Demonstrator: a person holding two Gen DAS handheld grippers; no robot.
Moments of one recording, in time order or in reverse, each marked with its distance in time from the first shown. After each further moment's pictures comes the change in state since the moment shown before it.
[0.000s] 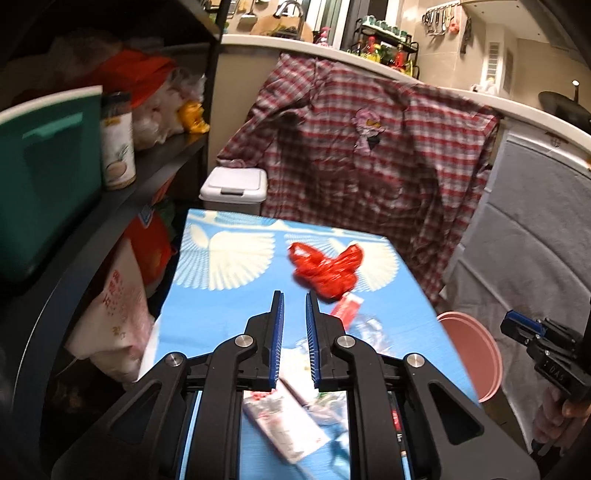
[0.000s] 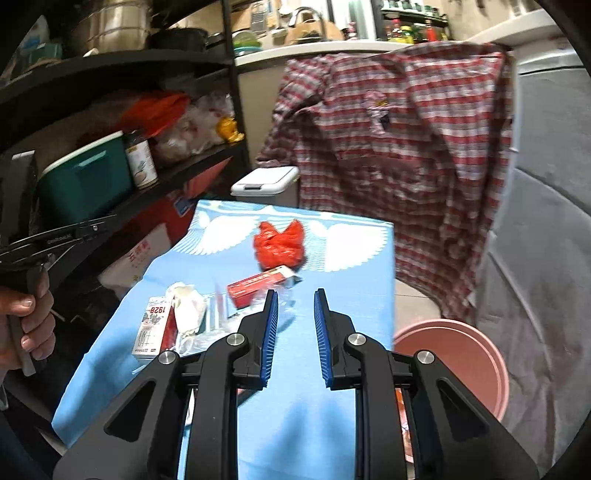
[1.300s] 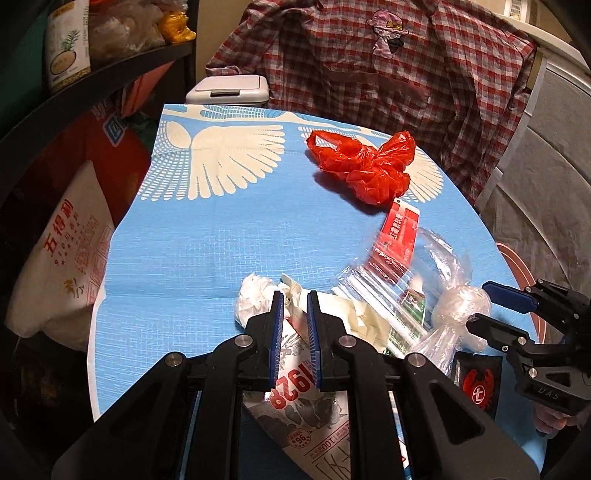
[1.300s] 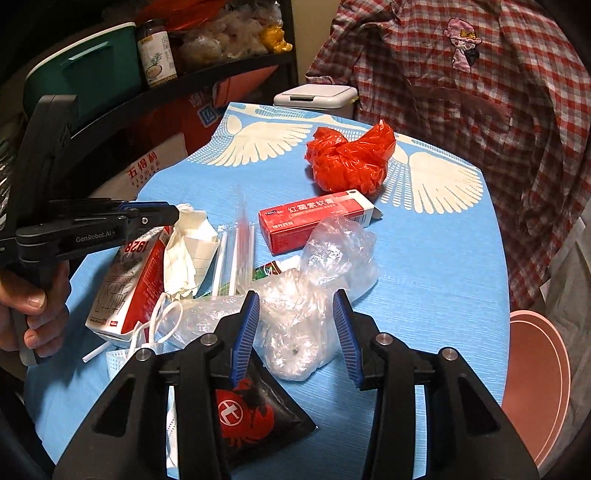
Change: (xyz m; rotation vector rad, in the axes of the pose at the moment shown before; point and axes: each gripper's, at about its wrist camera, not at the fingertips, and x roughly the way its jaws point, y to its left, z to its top) left arm 0.119 0.023 -0.059 0.034 0.293 0.001; right arm 0.136 0.045 -0.034 -0.120 0.264 0.106
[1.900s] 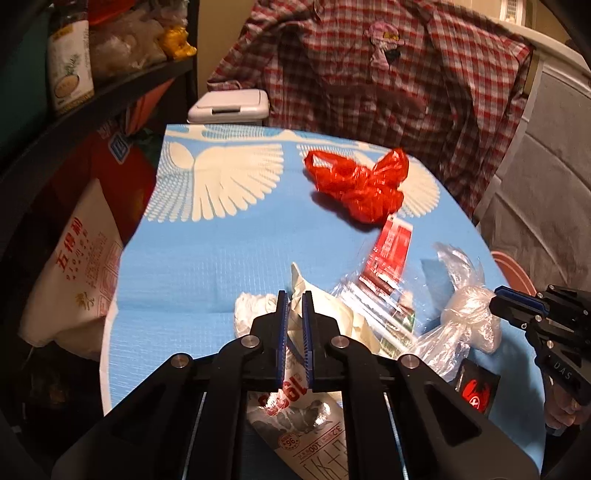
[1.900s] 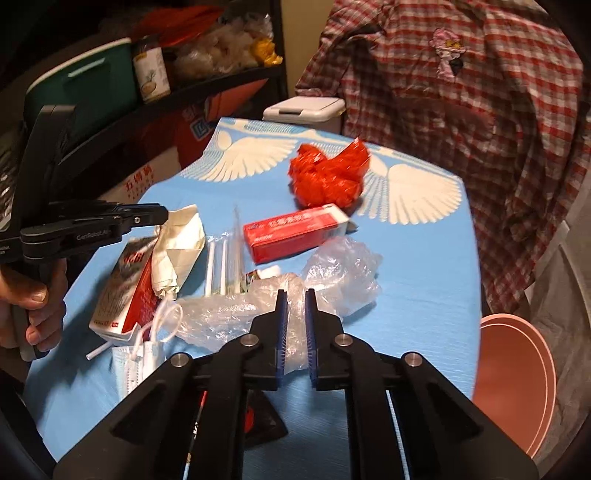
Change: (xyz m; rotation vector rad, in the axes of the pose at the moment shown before) left arm -0.018 -0.007 0.011 0.008 -0.050 0.024; right arm -0.031 -0.019 0.004 0.024 -0.054 -0.031
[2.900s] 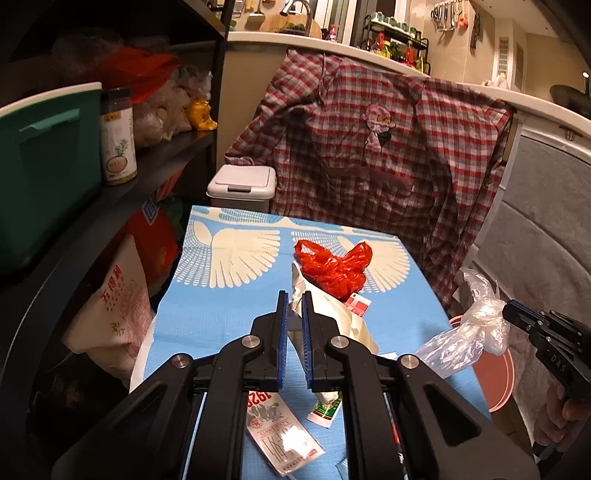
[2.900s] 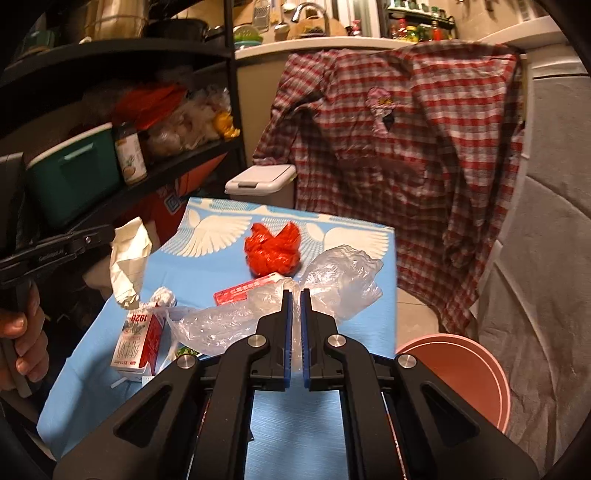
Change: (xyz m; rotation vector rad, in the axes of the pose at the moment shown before) left arm -0.103 -0.032 0.017 -0.064 -0.253 0.037; right arm -0.105 -0.033 0.008 0.101 -0.227 -0.111
